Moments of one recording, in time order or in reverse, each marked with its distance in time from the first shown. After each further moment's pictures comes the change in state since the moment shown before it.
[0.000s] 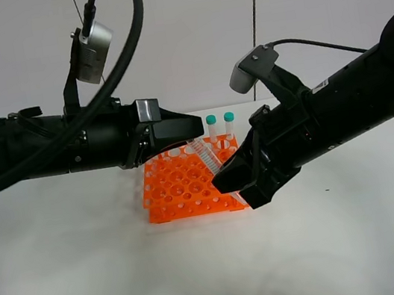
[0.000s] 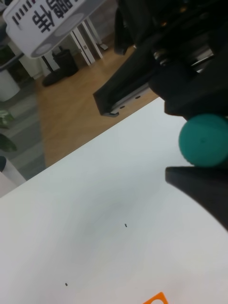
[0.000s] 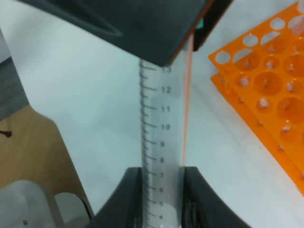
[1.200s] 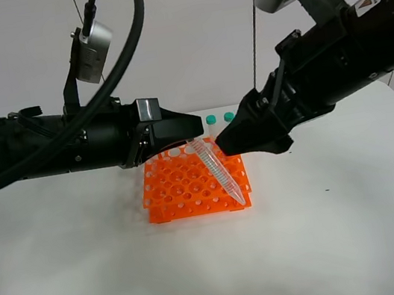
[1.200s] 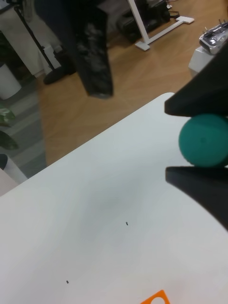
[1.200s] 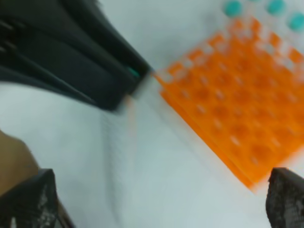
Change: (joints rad) left arm 0.000 0.000 -0.001 0.001 -0.008 -0.003; right arm -0.014 -0.113 -0.212 -0.444 0.174 0.502
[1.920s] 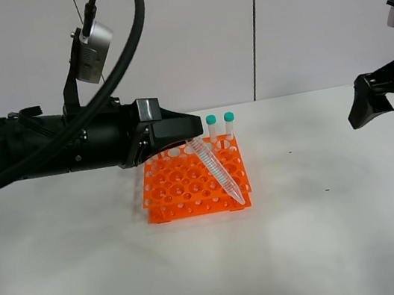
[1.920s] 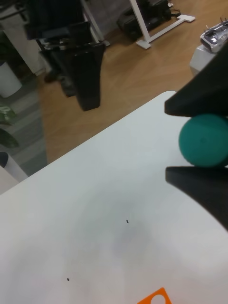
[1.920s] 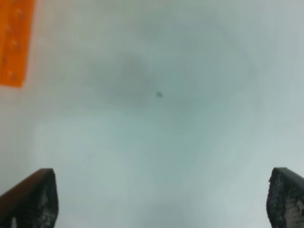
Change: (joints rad) left arm 0.000 0.000 0.000 0.000 -0.005 -0.001; right arm -0.526 0.121 -0.016 -0.265 0.227 0.317
